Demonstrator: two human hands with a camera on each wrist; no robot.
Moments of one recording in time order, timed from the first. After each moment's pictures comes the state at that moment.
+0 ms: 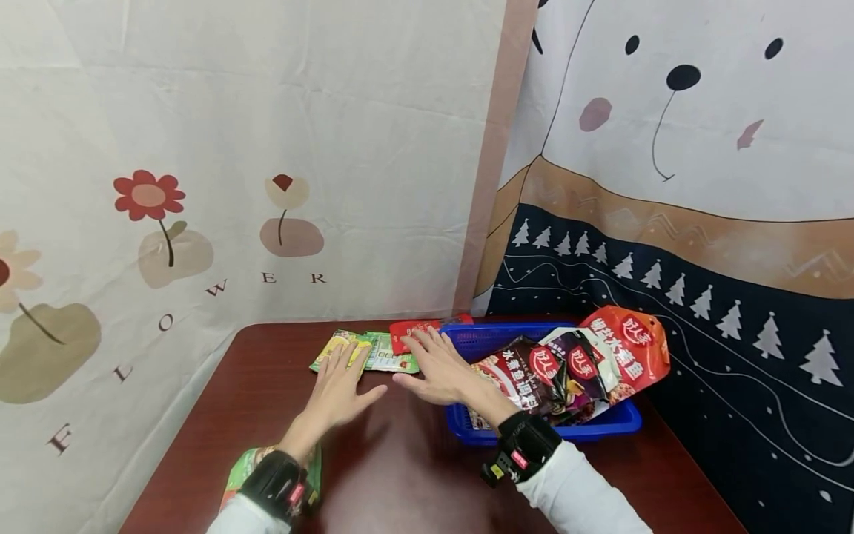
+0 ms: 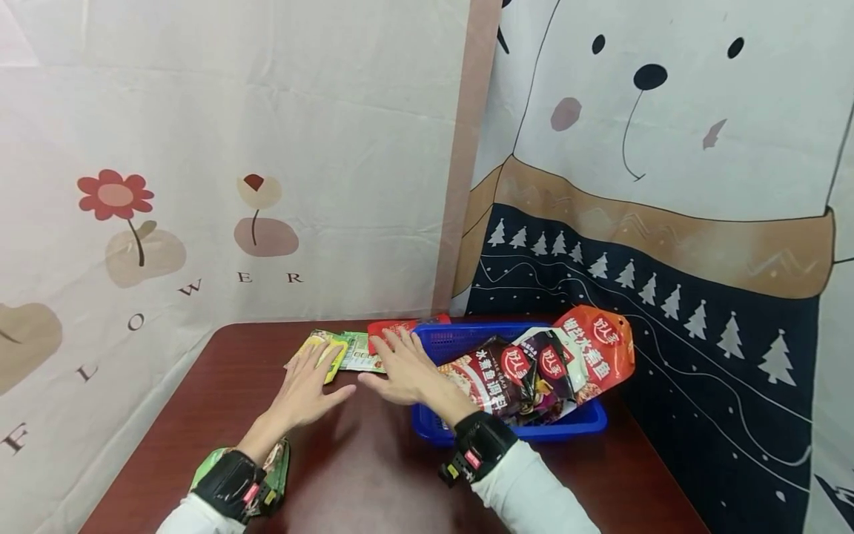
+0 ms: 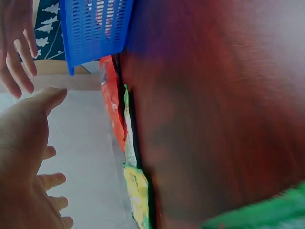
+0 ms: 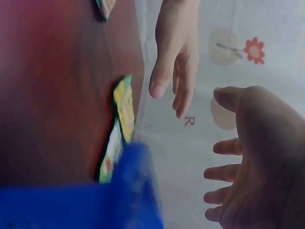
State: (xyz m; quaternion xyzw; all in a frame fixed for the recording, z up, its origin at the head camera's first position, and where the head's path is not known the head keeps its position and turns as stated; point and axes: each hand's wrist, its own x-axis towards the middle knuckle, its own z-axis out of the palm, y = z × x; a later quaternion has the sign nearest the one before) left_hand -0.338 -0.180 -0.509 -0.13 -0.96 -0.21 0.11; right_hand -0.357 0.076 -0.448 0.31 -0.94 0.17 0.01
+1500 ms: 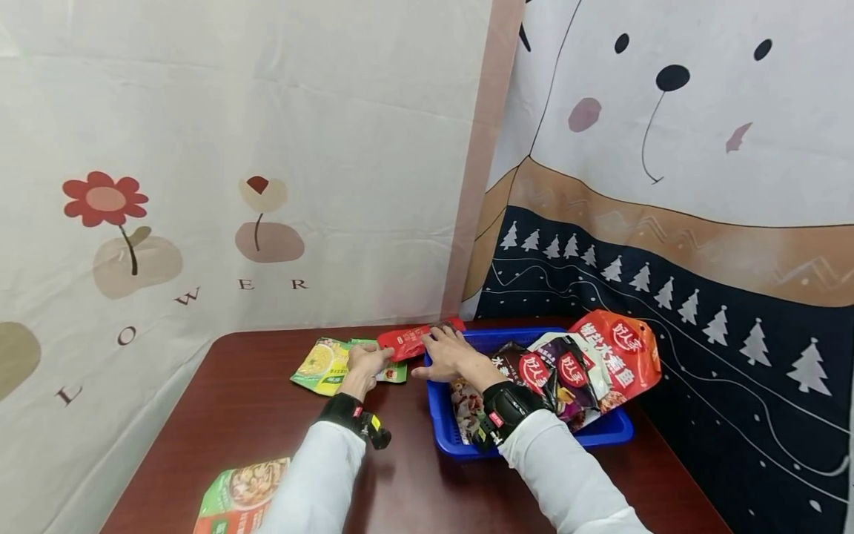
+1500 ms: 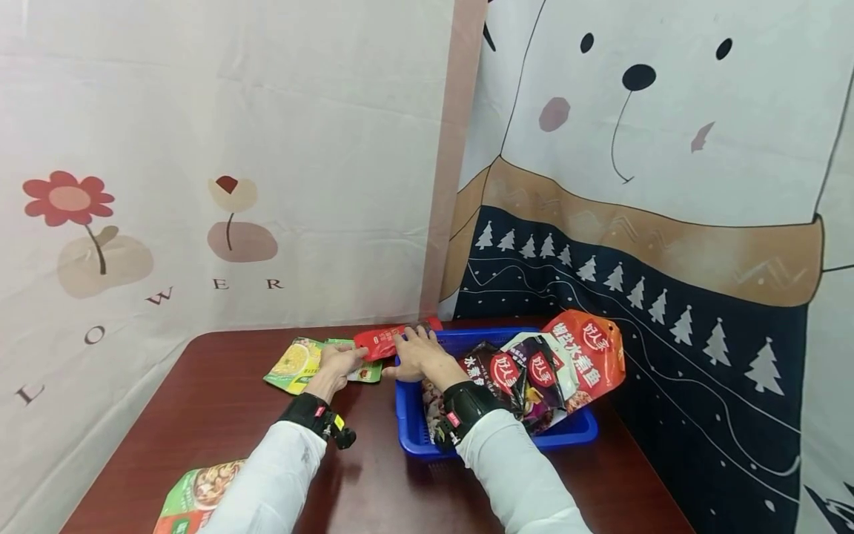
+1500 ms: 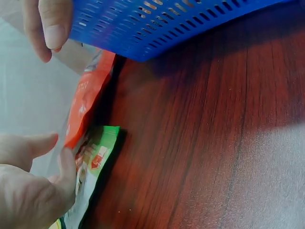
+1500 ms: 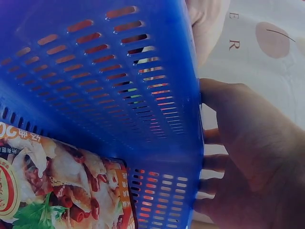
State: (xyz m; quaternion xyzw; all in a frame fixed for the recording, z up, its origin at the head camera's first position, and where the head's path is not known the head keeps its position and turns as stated) left_hand -0.469 -0.100 -0.545 0.18 -0.72 -0.67 -0.01; right_hand -0.440 0.107 -0.464 0.21 -0.97 0.06 -0.08
